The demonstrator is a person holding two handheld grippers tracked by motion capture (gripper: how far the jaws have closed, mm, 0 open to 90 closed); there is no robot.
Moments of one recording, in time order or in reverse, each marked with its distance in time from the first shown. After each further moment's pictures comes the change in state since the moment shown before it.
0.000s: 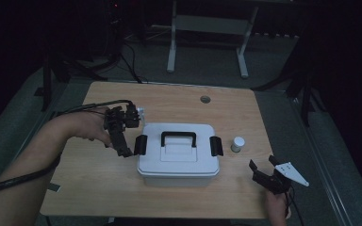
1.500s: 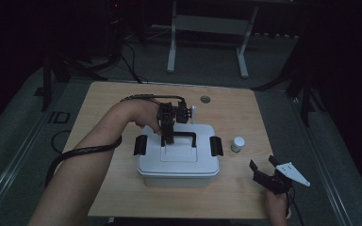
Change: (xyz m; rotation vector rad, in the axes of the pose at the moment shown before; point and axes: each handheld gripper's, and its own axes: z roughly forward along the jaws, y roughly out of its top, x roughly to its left) left arm 0.010 0.122 0.030 0.051 -0.048 0.201; right arm -0.002 -0.001 -0.001 -0.004 0.018 0.019
